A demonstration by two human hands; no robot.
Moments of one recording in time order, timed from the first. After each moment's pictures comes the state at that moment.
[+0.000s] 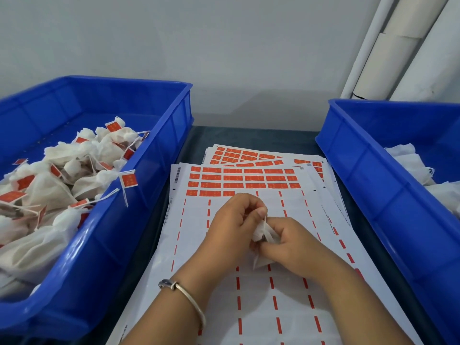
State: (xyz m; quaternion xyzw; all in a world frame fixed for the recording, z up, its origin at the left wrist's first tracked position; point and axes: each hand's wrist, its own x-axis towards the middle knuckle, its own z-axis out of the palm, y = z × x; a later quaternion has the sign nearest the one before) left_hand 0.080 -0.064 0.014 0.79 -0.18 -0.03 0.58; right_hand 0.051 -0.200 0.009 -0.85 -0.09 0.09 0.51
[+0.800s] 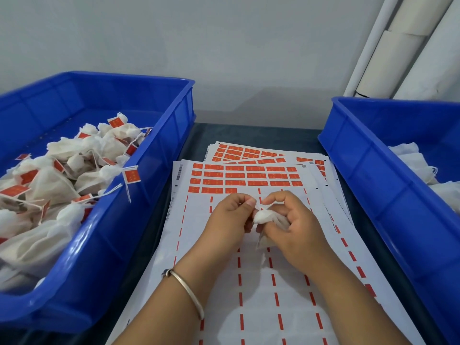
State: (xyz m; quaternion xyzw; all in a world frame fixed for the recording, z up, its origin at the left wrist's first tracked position) left_hand 0.086 -0.065 0.018 0.72 -0.01 -0.16 0.67; right_hand 0.049 -0.194 0.002 -0.83 -0.04 -0.11 0.54
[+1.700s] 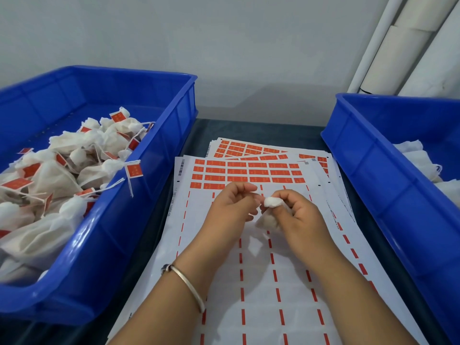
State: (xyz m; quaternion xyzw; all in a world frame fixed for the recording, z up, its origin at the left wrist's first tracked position) left_hand 0.088 -0.062 0.018 0.68 -0.01 -0.13 0.72; right_hand 0.057 -0.192 0.001 -0.82 0.03 -0.11 0.56
